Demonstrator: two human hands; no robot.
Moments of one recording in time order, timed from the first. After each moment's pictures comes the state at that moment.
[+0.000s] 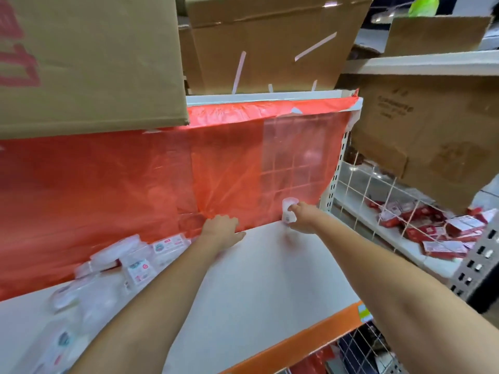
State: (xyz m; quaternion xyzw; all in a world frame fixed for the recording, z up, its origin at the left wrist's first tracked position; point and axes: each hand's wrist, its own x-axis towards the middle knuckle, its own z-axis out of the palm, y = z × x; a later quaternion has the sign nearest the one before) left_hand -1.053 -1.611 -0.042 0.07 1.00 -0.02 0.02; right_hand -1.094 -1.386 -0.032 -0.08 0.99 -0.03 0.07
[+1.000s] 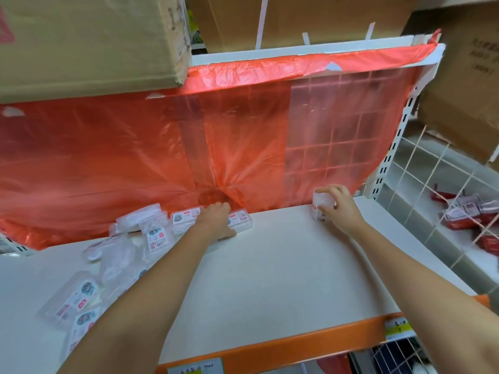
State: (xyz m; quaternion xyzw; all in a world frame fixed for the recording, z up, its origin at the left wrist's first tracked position) left_hand -1.053 -1.654 -0.081 -0.06 1.00 0.02 0.05; right_hand -1.134 -1.353 -0.103 -0.18 0.88 -0.43 -0.07
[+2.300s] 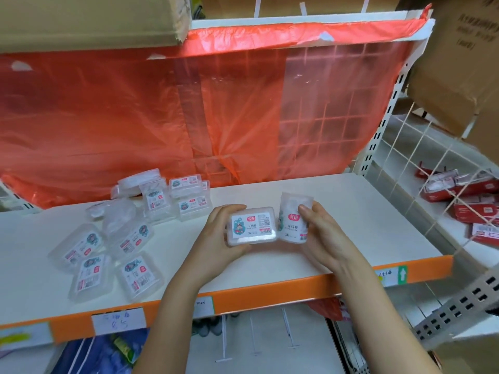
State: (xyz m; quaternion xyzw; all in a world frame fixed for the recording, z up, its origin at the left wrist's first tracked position) left_hand -0.879 -1.574 -0.077 0.02 0.87 0.47 -0.11; right_hand -0.975 -1.373 -0.094 -0.09 0.46 -0.85 0.24
